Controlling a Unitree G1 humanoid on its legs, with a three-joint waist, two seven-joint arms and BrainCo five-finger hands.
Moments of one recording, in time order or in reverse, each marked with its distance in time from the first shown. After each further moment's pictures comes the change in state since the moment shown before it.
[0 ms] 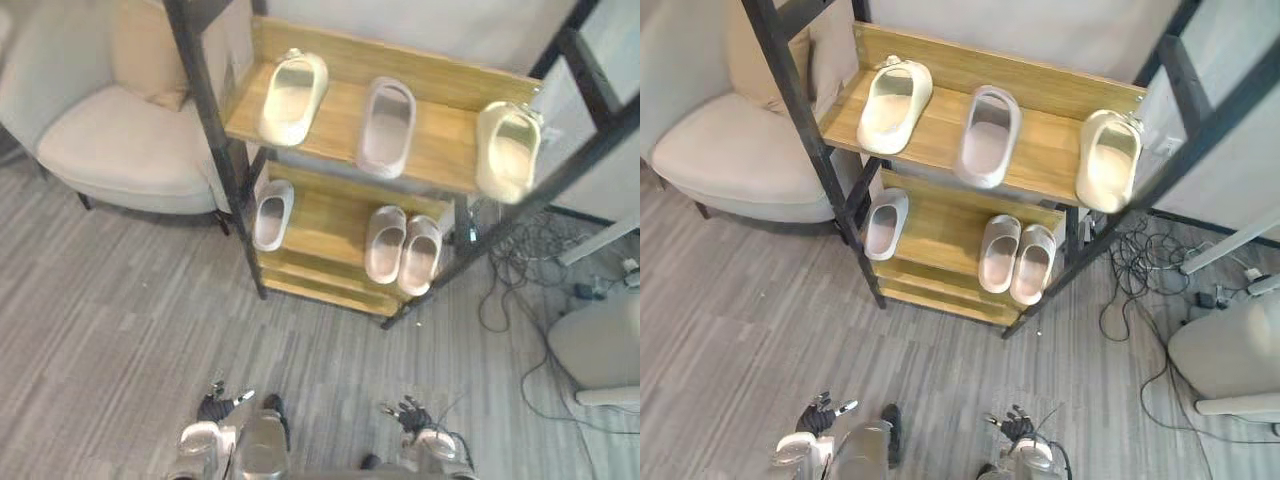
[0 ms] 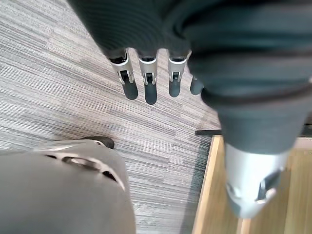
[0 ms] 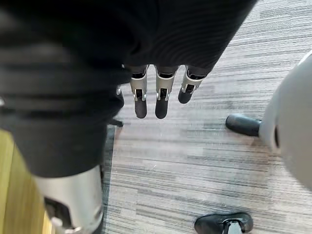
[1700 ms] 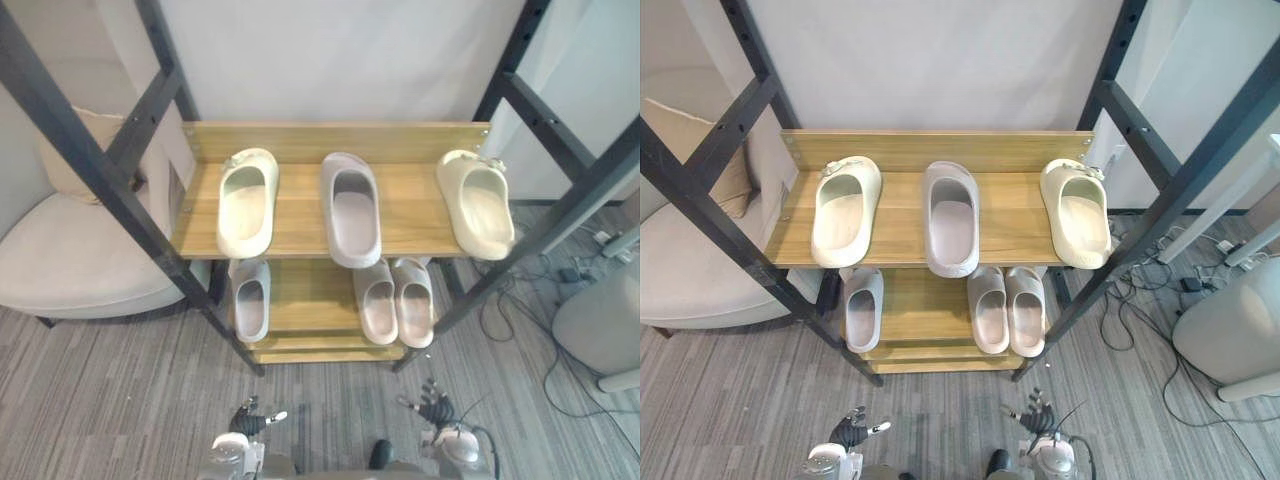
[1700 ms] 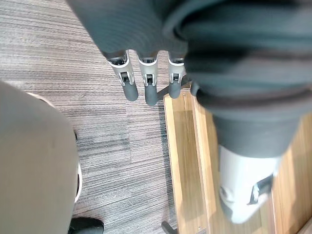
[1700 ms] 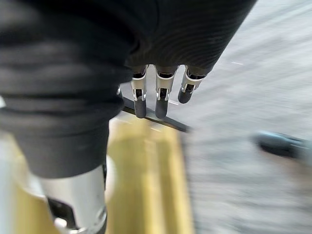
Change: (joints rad) left arm 0.006 -0.074 -0.117 0.074 0.099 -0.006 0.003; right arm 0.265 -0.079 0.011 -0.646 -0.098 -0.009 -0.059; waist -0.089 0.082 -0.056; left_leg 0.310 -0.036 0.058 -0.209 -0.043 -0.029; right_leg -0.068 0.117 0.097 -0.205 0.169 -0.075
